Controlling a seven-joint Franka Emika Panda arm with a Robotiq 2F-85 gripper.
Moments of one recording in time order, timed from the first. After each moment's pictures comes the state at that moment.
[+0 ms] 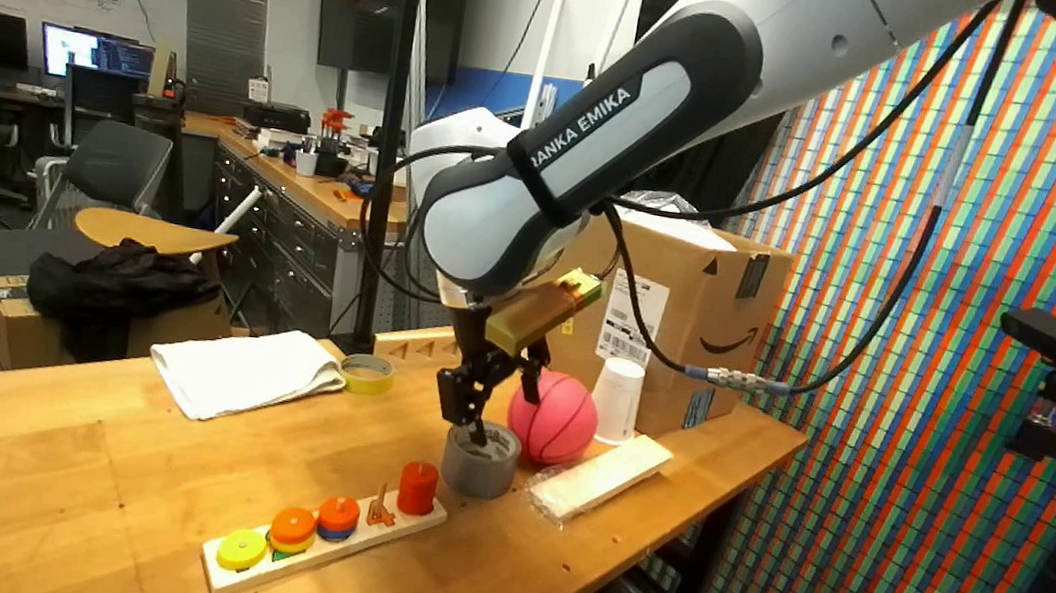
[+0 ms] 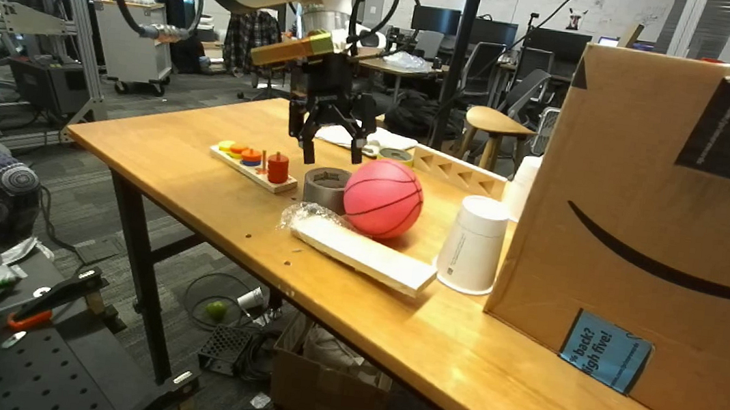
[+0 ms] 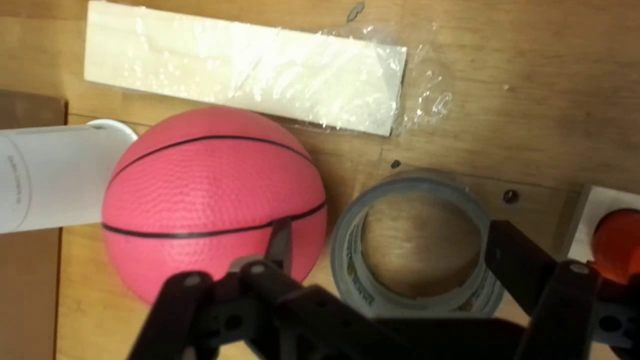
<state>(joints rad) 0.06 0.17 0.03 -2.13 -0.41 2.09 0.19</state>
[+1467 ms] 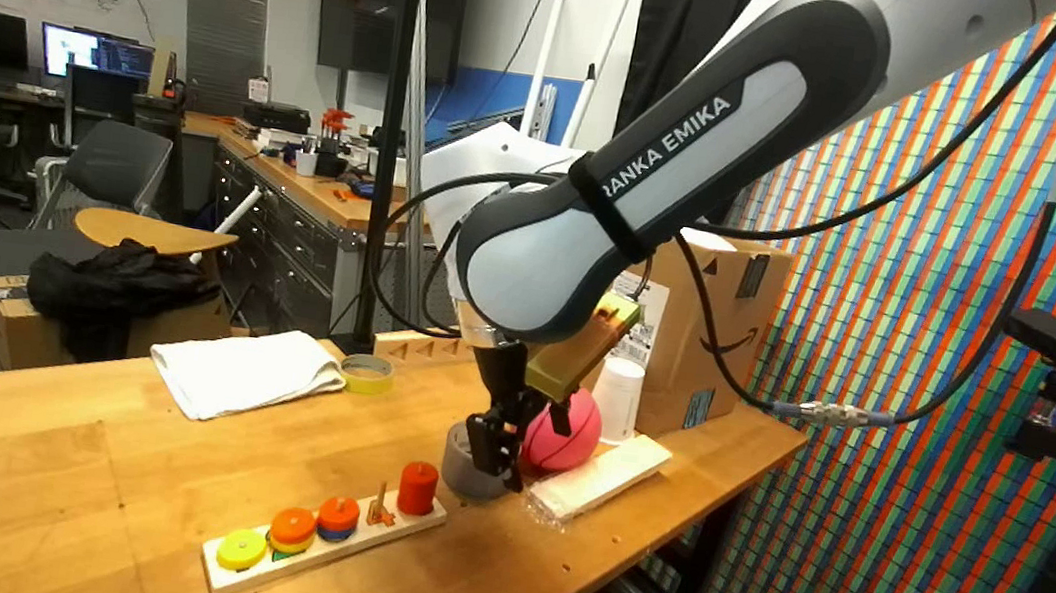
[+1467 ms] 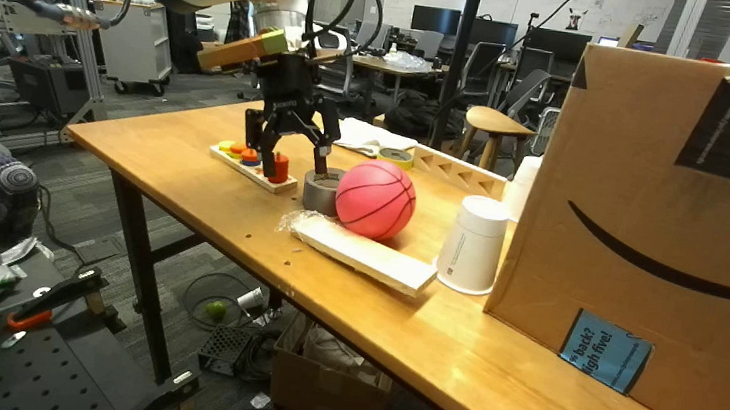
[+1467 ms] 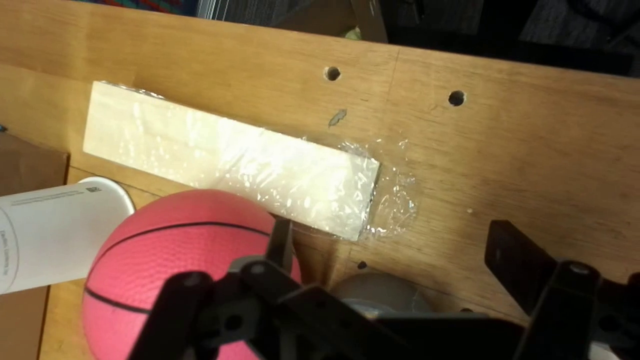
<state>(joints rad) 0.08 0.02 0.07 -2.36 -0.46 2.11 0.21</state>
